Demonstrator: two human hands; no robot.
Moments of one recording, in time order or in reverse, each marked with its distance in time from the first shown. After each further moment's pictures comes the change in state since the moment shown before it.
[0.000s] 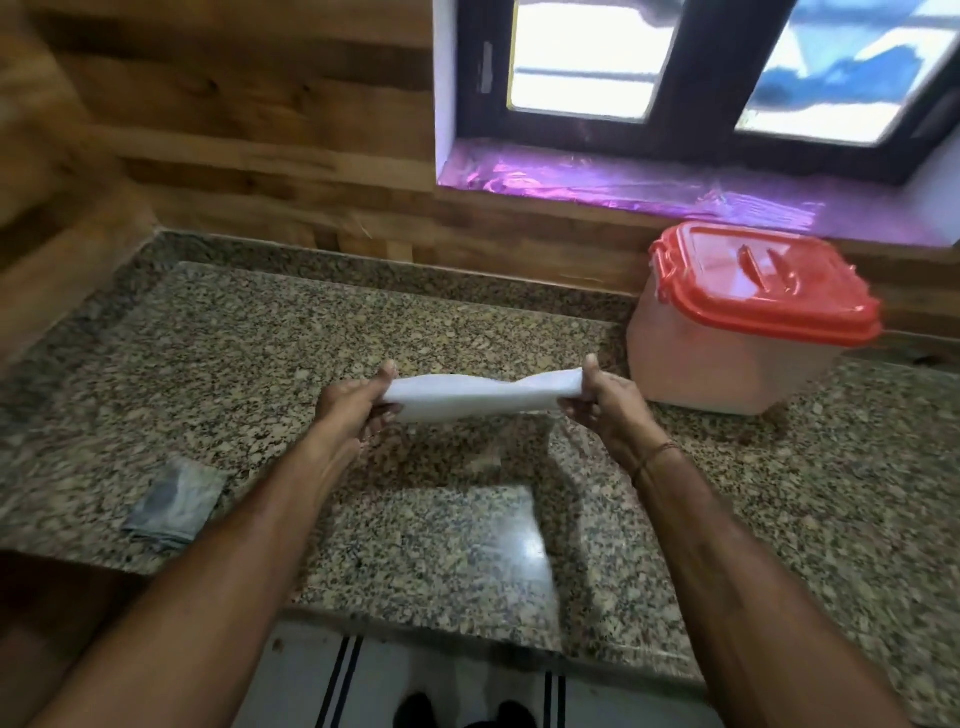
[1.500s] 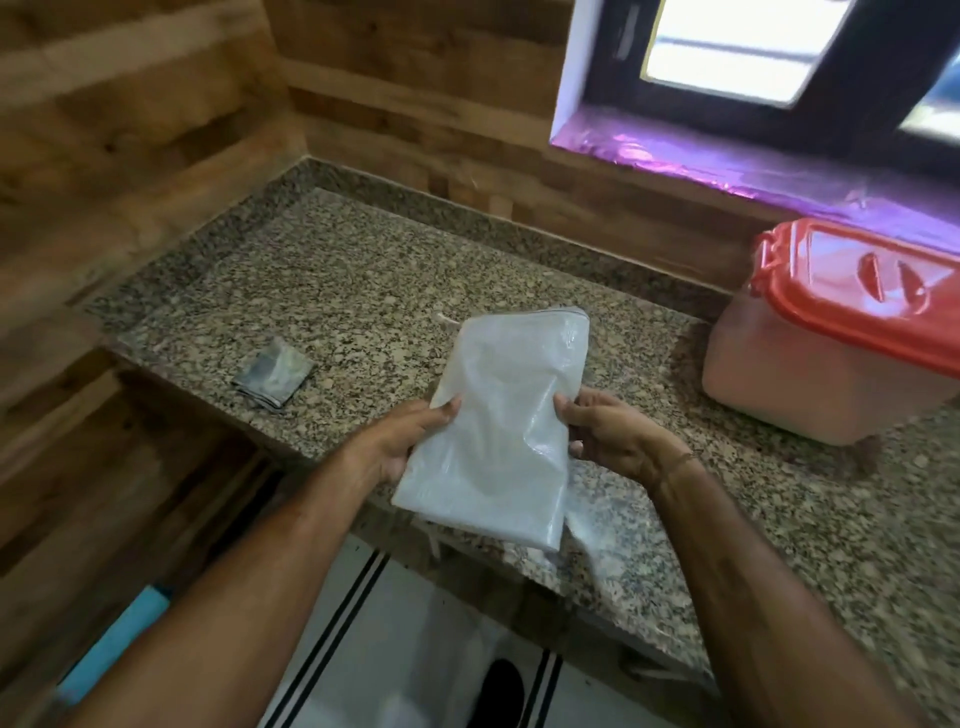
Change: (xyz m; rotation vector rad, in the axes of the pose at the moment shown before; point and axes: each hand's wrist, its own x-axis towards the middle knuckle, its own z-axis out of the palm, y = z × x) left_hand -0.110 -0.086 -0.025 -0.031 -0.291 -0.254; right_hand -0.054 0.037 0.001 -0.245 -0.756 0.333
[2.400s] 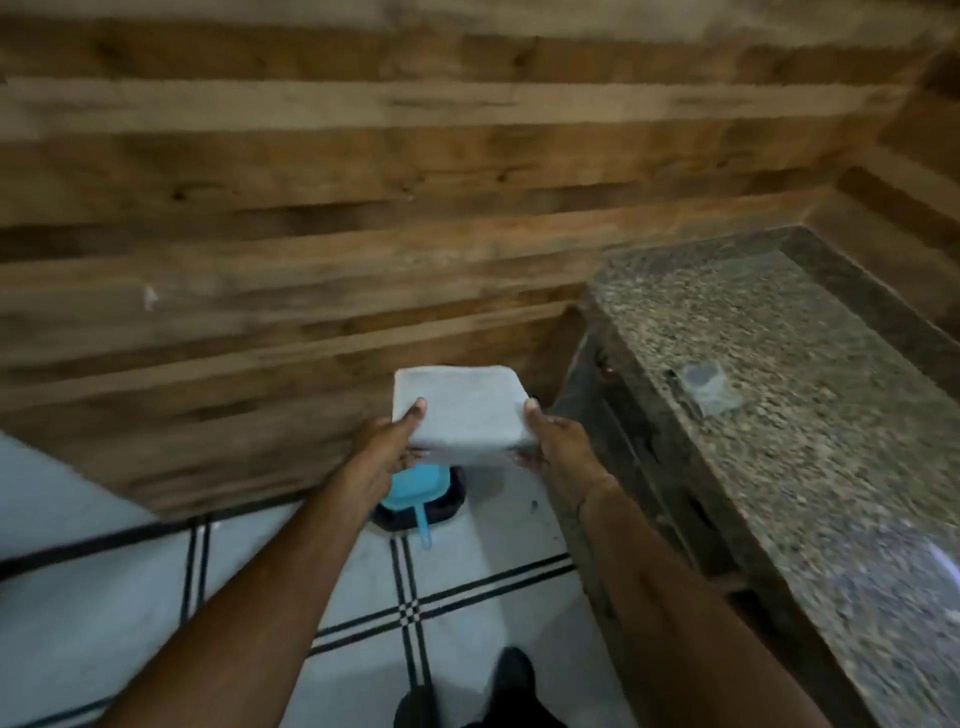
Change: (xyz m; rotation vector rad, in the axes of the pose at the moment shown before) left_hand -0.340 -0.254 -0.371 -0.629 1.084 0.233; right_hand 0.063 0.217 0.554 -0.407 -0.192 0.078
